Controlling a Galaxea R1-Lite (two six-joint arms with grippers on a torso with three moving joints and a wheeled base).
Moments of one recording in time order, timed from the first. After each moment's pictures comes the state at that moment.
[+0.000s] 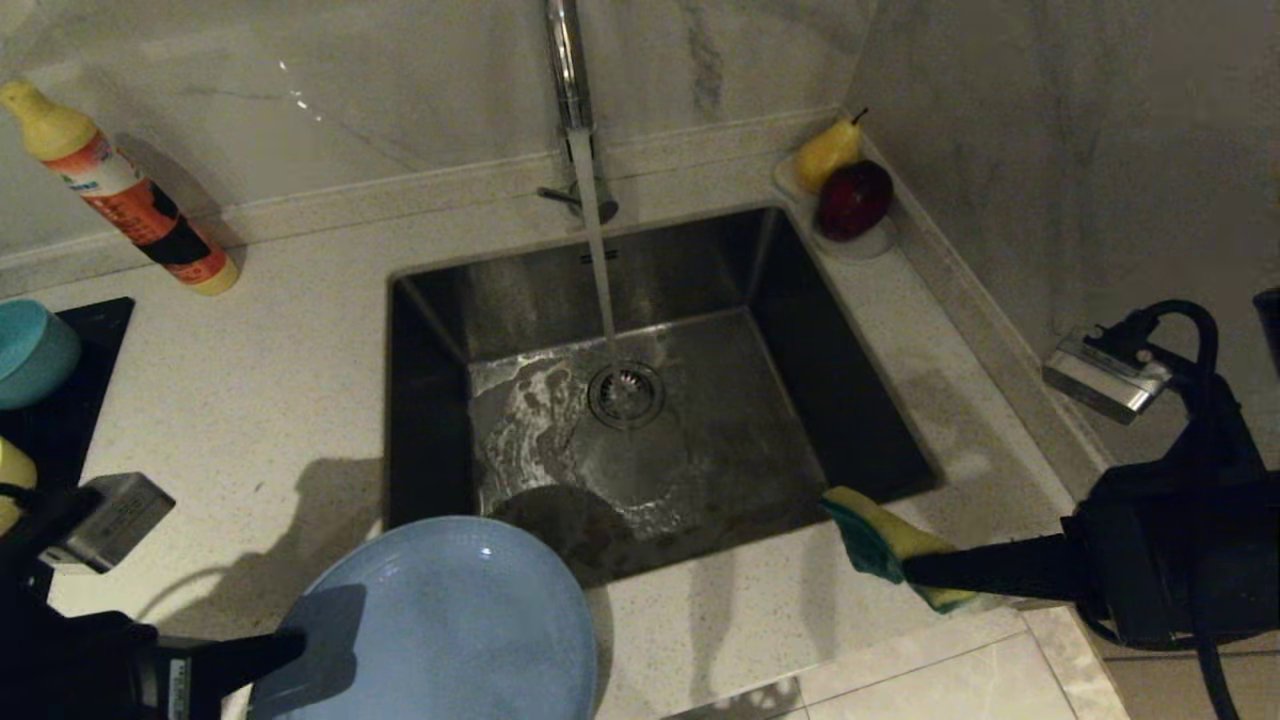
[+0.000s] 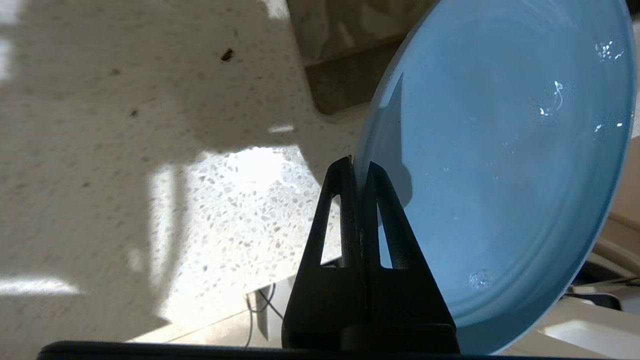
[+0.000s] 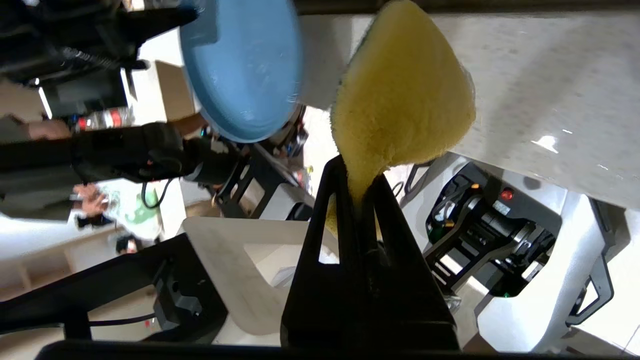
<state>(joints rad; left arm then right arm) -0.27 1.04 -0.56 0.17 -0.08 -0.23 0.55 1.31 -0.95 0.20 0.52 0.43</state>
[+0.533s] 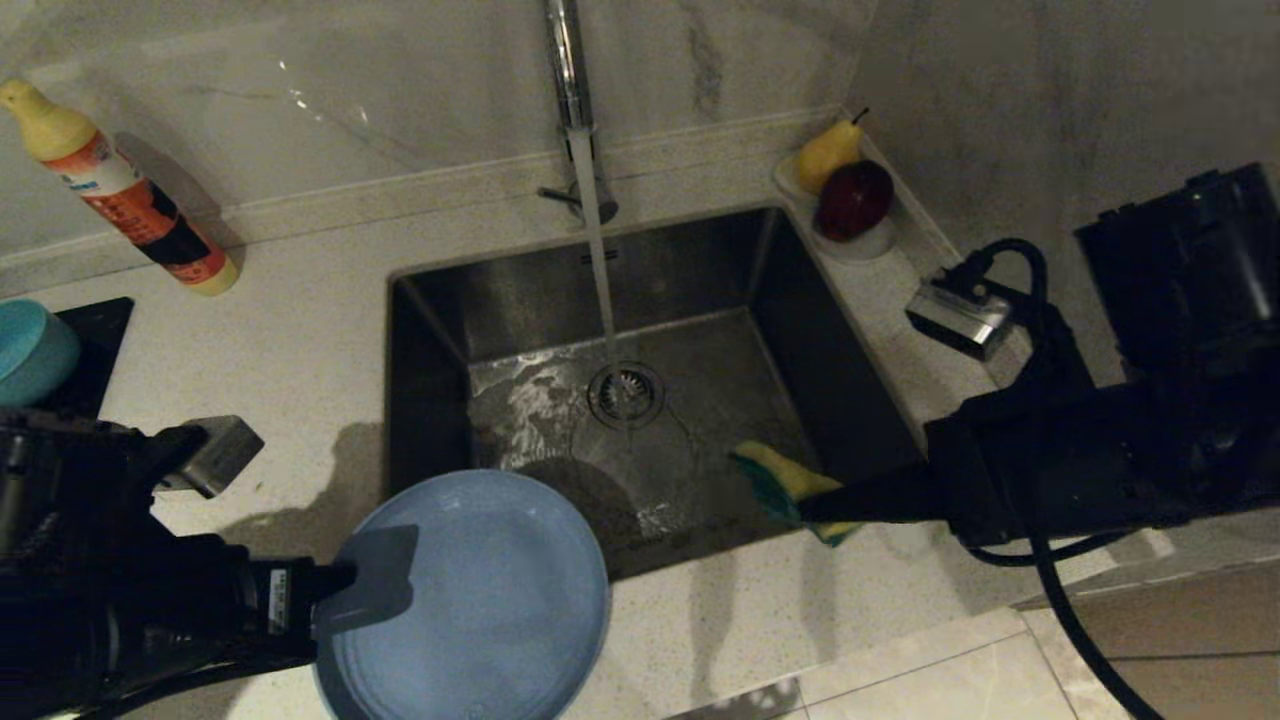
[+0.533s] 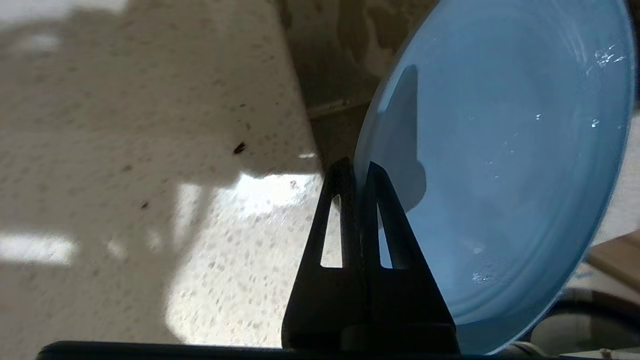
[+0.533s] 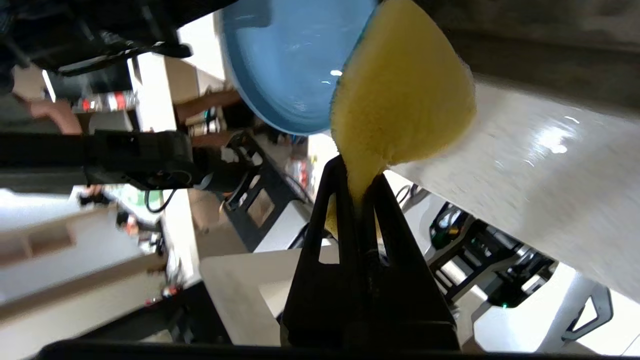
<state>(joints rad) -0.29 1.24 -0.62 0.03 0.00 -0.22 0.64 1.51 -1.21 0.27 0.51 0.43</state>
